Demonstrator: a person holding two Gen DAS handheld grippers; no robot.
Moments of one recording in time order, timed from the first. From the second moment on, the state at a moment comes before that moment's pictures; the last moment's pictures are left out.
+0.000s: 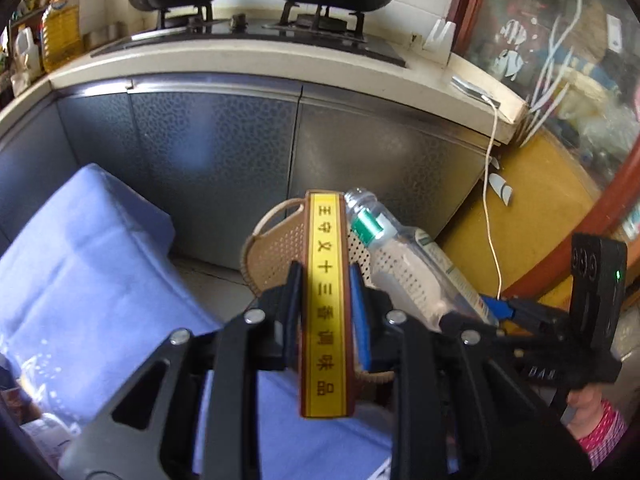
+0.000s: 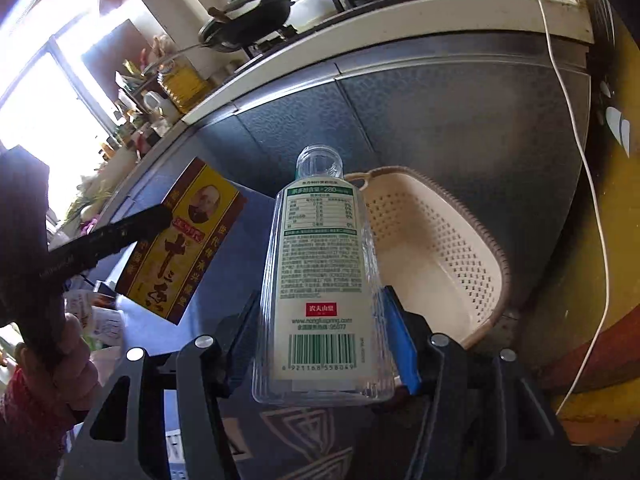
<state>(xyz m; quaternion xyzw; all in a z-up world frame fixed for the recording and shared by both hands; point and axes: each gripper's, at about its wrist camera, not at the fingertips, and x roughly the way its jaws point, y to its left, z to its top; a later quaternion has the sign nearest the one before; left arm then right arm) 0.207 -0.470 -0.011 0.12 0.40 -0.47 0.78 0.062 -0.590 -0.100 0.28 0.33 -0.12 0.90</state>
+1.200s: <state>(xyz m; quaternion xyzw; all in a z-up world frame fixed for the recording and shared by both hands) 0.136 -0.096 -0.034 0.04 0.40 -0.33 0.86 0.113 -0.404 -0.048 0.16 0.31 0.08 0.93</state>
